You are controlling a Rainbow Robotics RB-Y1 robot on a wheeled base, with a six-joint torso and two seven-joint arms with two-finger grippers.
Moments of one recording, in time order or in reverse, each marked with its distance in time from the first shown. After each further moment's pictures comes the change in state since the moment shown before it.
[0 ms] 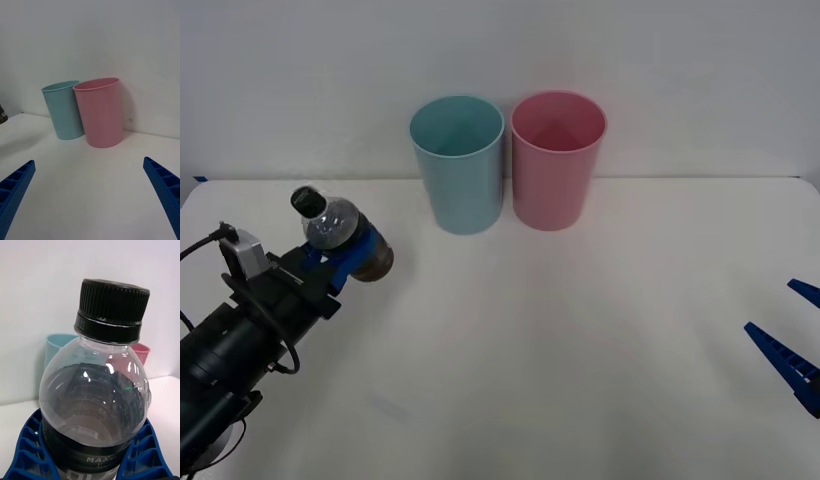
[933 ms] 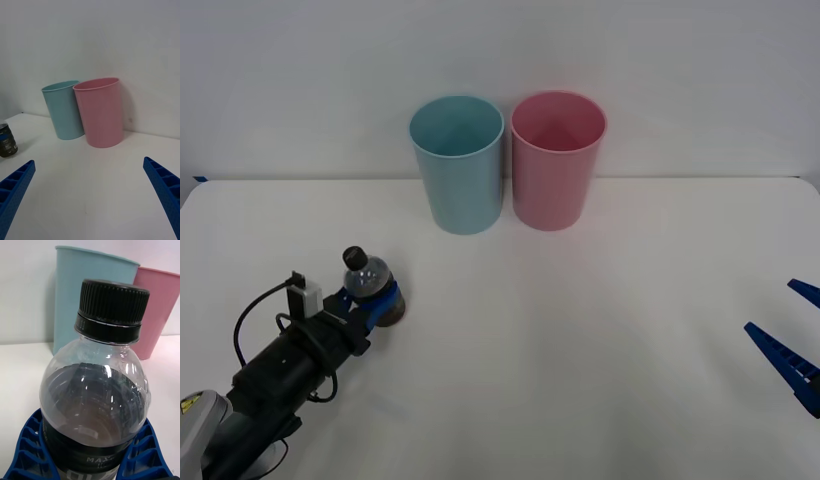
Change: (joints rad) right arm 0.000 0.000 0.000 0.000 0.000 0.000 0.000; left arm -0.112 -0.115 0.003 0.421 -0.064 -0.084 -0.228
